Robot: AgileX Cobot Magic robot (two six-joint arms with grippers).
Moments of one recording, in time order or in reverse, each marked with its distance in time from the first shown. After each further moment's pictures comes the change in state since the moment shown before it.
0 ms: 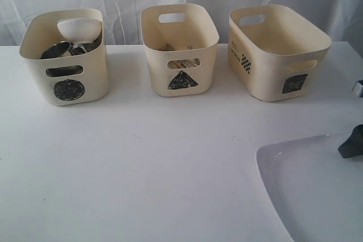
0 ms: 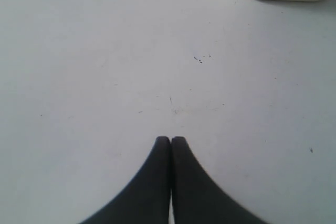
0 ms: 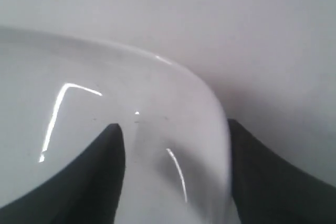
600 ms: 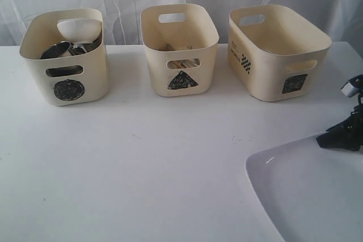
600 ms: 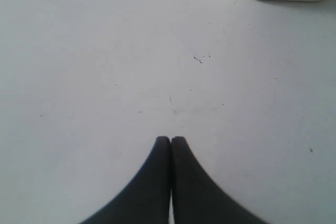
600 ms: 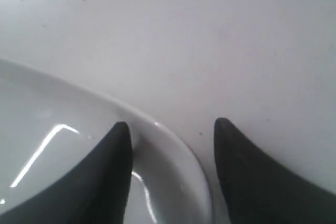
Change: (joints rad) left arm 0.000 0.000 0.000 0.000 0.000 0.000; right arm 0.000 0.134 -0.016 0.293 0.055 -0.504
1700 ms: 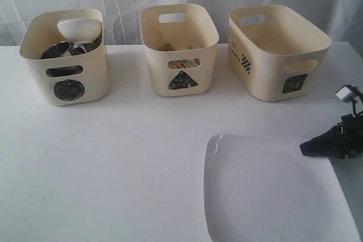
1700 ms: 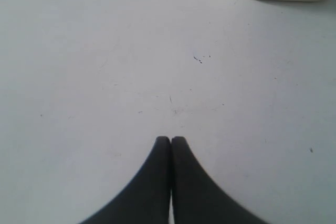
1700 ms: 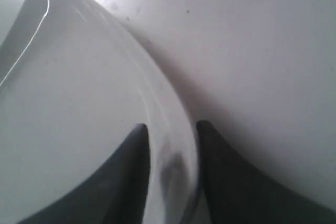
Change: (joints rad) left arm 0.000 0.000 0.000 0.000 0.000 0.000; right arm -0.002 0.076 0.012 0.069 0.223 0.013
